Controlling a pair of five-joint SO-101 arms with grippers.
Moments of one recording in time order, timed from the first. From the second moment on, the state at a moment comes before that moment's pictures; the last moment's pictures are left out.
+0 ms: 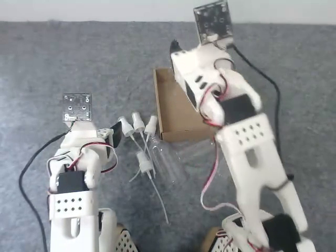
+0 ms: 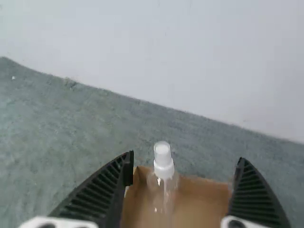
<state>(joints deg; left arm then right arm) -12.0 -64.8 71.4 49.4 0.7 -23.9 -22.5 5.9 48.8 -1.3</state>
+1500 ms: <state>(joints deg) -12.0 -64.9 73.0 46.6 0.7 10.0 -8.1 32.4 62.7 10.0</state>
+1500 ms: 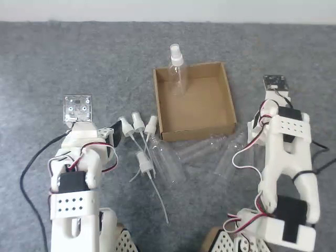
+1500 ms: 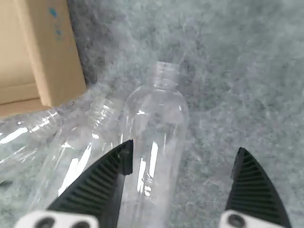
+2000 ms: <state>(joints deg) -12.0 -64.9 73.0 46.6 0.7 21.0 -0.6 32.4 59.2 19.5</state>
